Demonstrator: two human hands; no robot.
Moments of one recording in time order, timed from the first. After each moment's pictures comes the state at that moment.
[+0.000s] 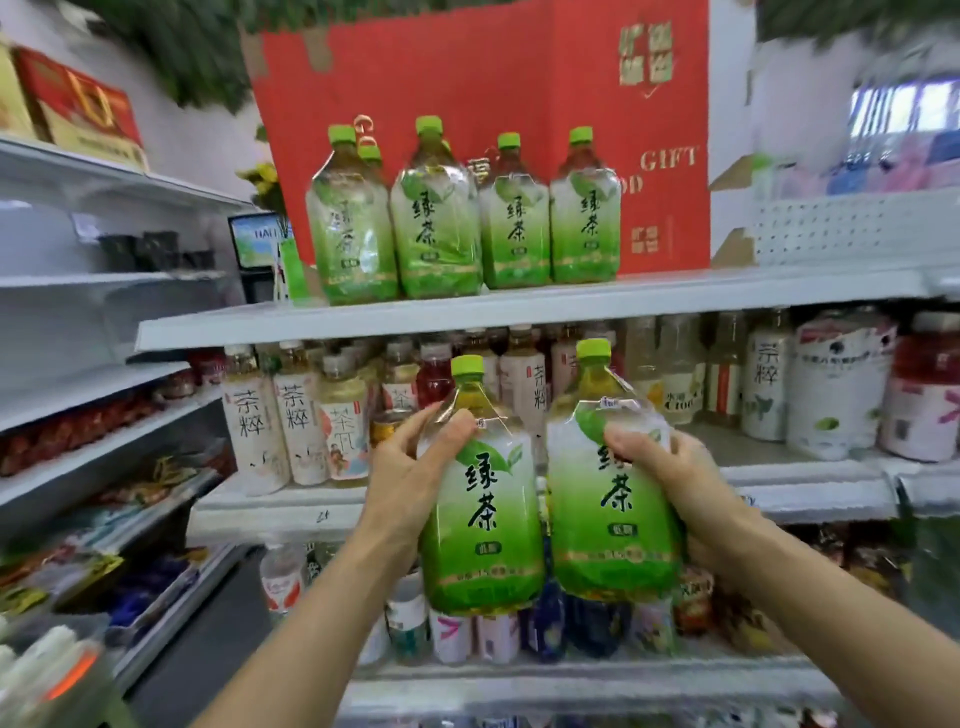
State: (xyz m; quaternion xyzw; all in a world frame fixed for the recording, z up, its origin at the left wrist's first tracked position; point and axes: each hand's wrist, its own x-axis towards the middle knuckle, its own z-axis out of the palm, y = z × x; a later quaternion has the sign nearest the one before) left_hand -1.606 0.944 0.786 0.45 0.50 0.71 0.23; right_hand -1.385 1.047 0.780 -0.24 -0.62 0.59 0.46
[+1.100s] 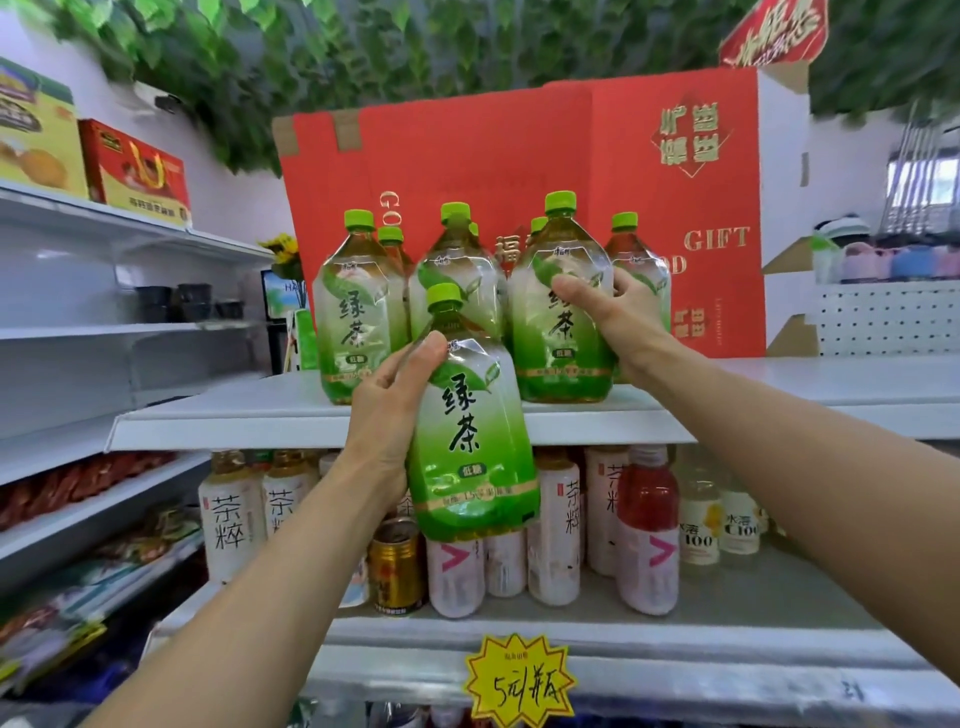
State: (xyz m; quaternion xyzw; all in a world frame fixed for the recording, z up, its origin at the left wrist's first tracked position) left_hand -1.671 1.034 0.923 0.42 0.41 0.78 0.23; right_hand -1.511 1.206 0.990 -0.17 -0.68 0.43 0.57
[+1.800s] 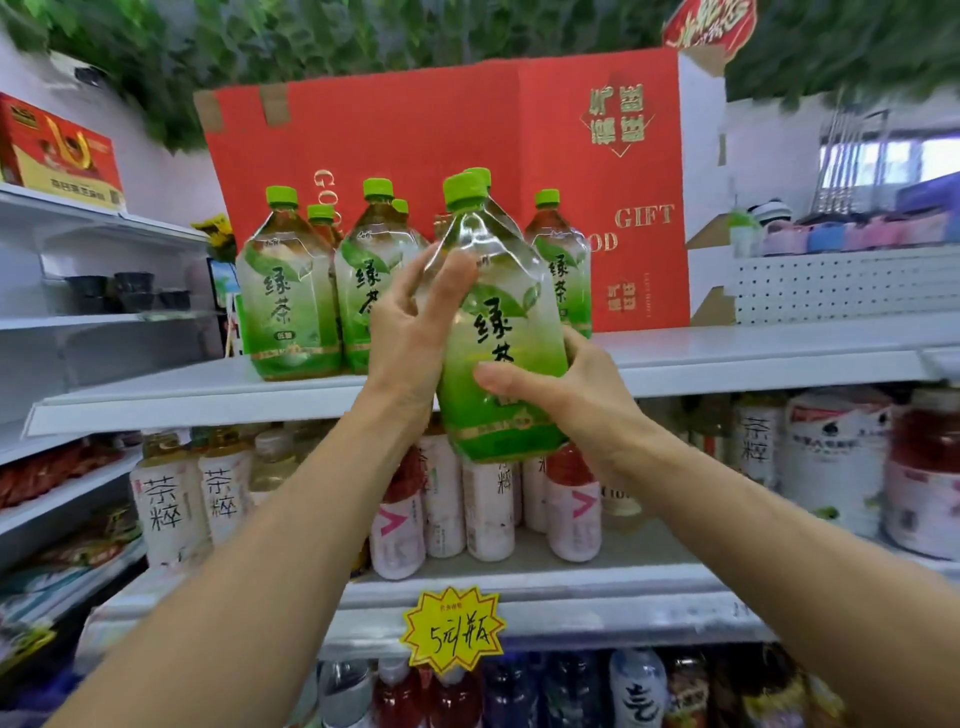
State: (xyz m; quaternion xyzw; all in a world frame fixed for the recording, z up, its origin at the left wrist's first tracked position) left_hand -1.583 1.050 0.951 0.55 0.38 0.74 0.09; right_hand -1.439 1.104 0.912 -0.15 -0.71 0.48 0.50
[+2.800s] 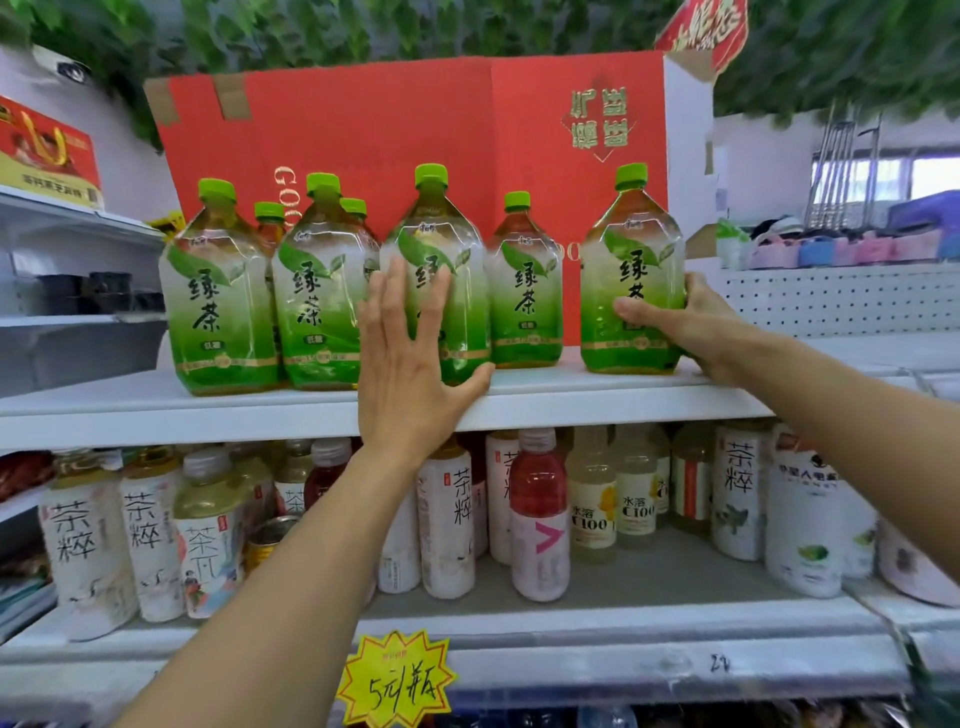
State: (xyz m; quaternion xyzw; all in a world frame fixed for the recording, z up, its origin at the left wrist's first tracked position) left_hand -1.596 1.142 0.913 0.52 0.61 0.41 -0.44; right_hand -1.343 1.291 0.968 -0.31 -0.72 0.37 0.50
